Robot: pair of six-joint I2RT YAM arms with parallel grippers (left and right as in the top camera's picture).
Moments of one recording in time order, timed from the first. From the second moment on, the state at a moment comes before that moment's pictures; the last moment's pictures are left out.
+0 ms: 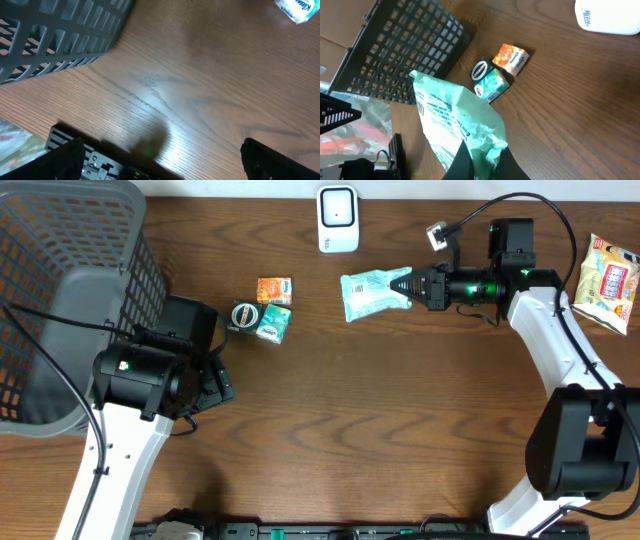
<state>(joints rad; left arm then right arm) -0.24 1.24 1.33 -1.50 -0.26 -0.62 0.02 1.84 1.41 -0.53 -1.09 -0.11</state>
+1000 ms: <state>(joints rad) -0.24 1.24 1.33 -1.50 -0.26 -0.62 0.02 1.84 1.41 -0.56 -1.10 -0.11</state>
